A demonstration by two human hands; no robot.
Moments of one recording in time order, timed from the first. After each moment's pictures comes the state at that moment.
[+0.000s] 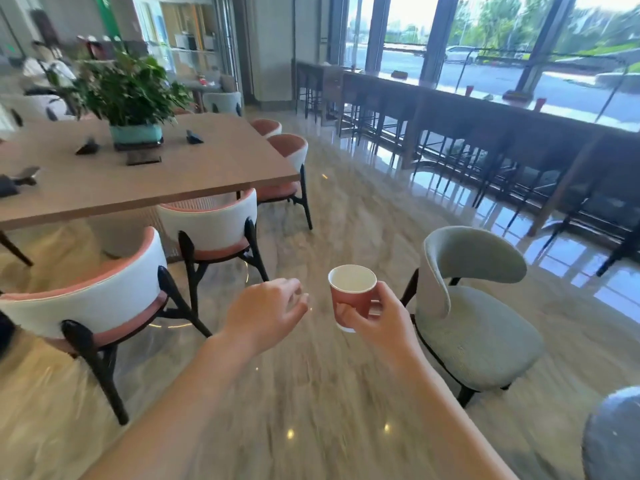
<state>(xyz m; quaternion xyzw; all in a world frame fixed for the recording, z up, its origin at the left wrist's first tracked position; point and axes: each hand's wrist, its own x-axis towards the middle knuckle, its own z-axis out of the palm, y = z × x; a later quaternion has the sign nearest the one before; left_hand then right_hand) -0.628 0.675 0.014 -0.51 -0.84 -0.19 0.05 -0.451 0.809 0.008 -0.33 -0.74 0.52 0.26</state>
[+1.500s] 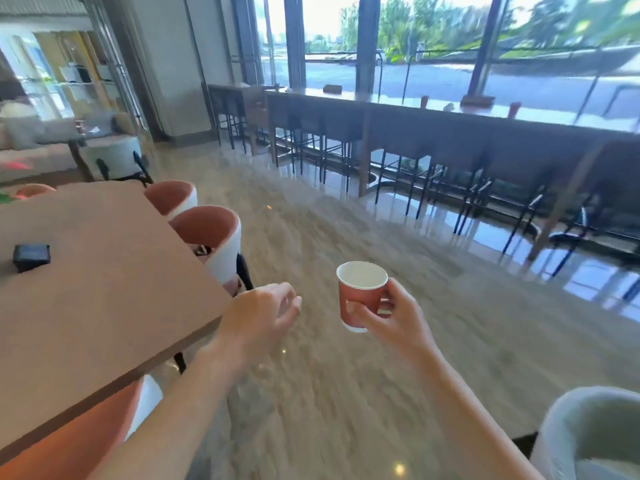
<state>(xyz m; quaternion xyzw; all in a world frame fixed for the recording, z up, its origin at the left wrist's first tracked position) -1.272 1.408 0.050 -0.58 -0.79 -0.21 0.03 -1.058 1.515 0.027 -0.39 -0.69 0.49 0.37</state>
